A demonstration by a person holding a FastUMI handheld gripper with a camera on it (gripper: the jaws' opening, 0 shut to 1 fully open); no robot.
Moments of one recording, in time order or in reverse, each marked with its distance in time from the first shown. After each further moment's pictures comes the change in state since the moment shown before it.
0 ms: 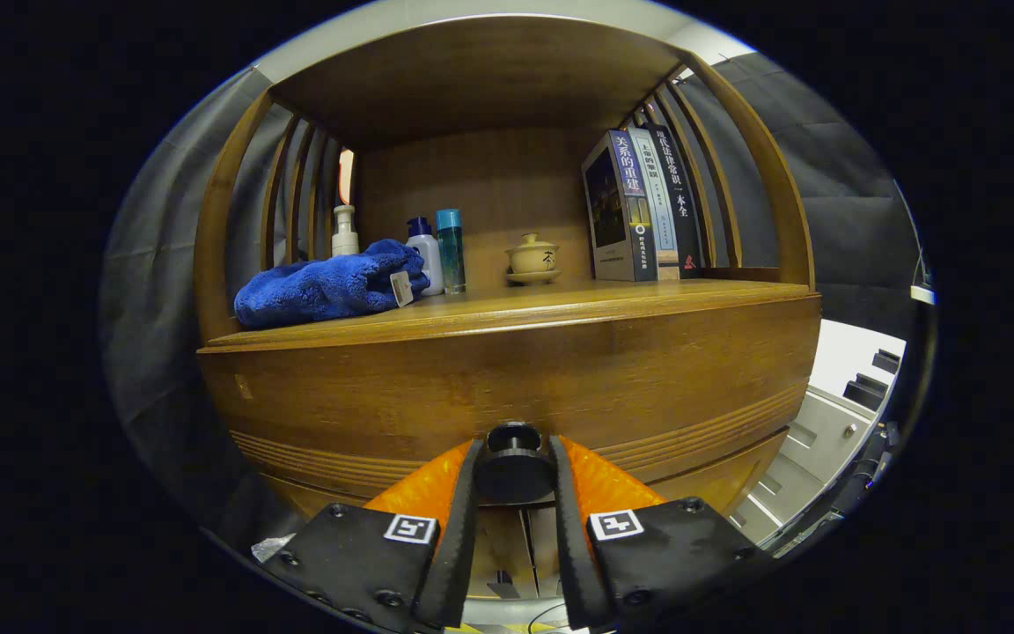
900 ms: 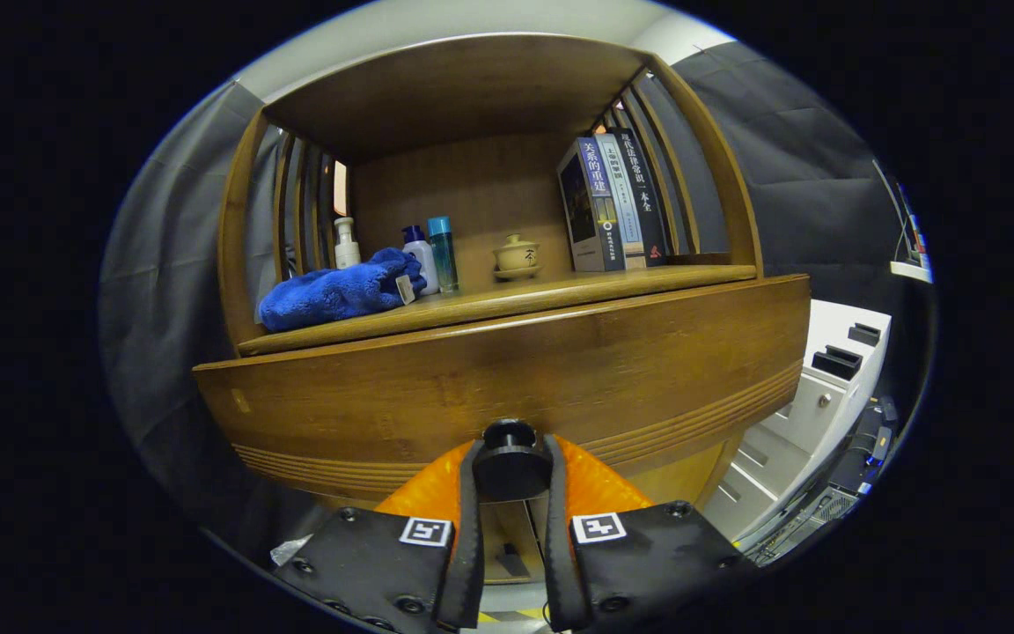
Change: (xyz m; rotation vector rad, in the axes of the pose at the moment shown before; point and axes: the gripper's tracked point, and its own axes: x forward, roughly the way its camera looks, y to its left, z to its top) arm -0.071 -0.007 -0.011 0.067 0.023 -0.039
